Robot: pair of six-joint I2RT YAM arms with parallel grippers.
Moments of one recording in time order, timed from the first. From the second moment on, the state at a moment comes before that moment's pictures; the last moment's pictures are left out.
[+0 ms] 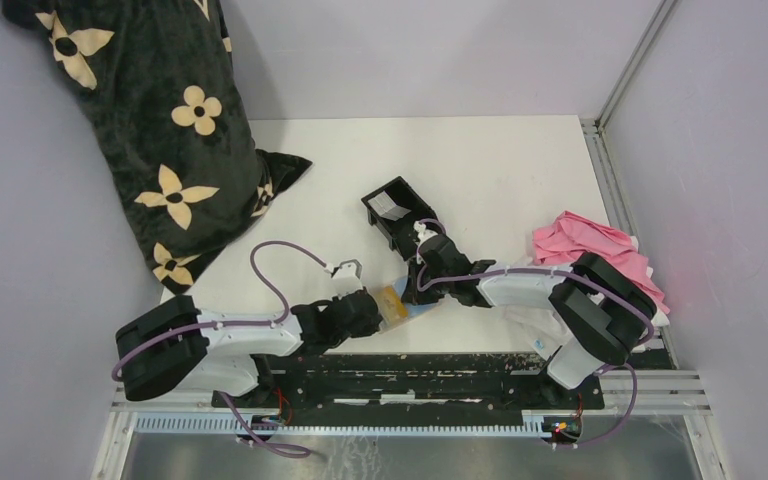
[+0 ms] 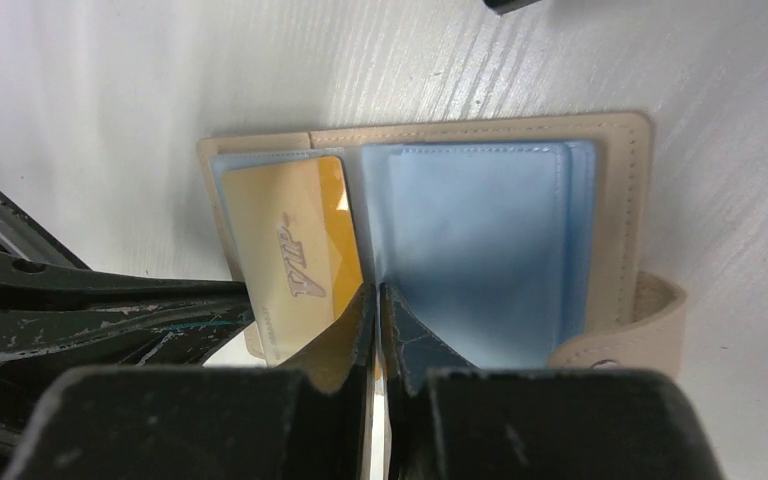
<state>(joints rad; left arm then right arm) -1.12 1.28 0.40 0.02 -0.42 -1.09 0.83 1.60 0.70 0.07 -0.13 0.66</state>
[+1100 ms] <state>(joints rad) -1.12 1.16 0.37 -0.14 -0.46 -1.10 0.86 1.65 0.74 0.10 -0.15 0.66</state>
